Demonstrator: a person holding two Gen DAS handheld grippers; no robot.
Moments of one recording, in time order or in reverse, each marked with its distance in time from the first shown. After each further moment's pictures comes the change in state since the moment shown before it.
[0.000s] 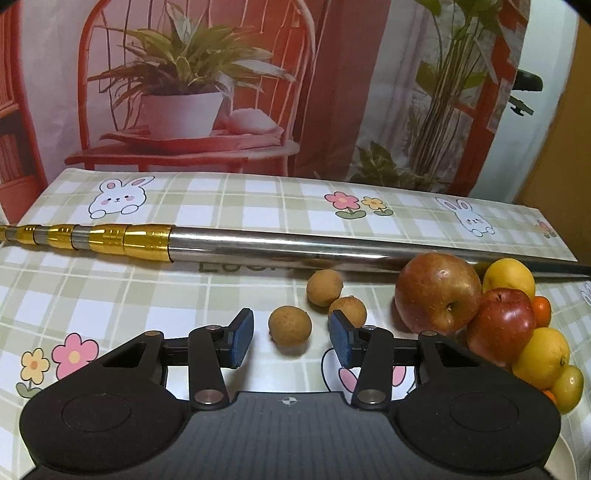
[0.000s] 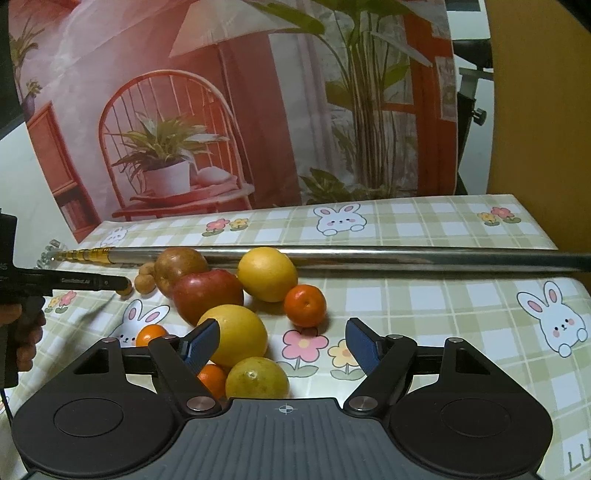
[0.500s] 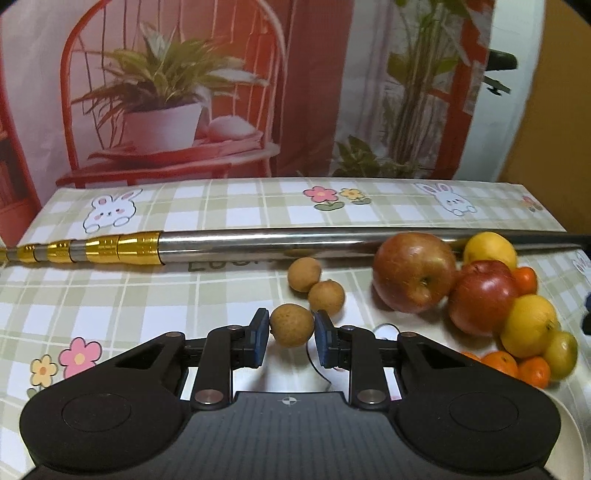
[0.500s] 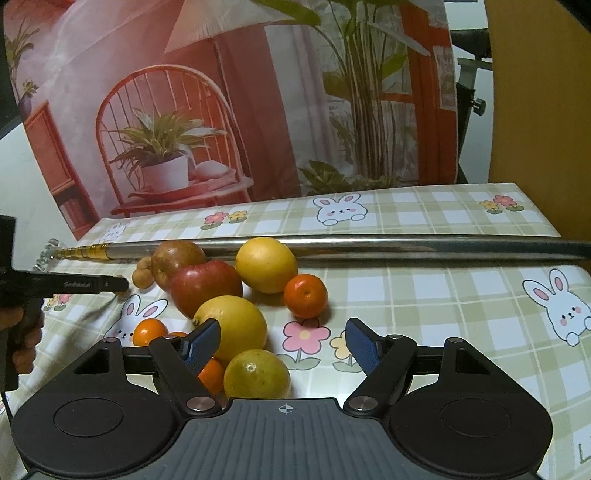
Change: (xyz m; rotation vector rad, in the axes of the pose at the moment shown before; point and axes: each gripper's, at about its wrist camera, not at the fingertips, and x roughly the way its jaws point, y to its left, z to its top) left arm -0.023 -0.016 -0.009 0.108 -0.013 -0.013; right arm 0.007 -0.001 -0.005 0.020 0.015 0.004
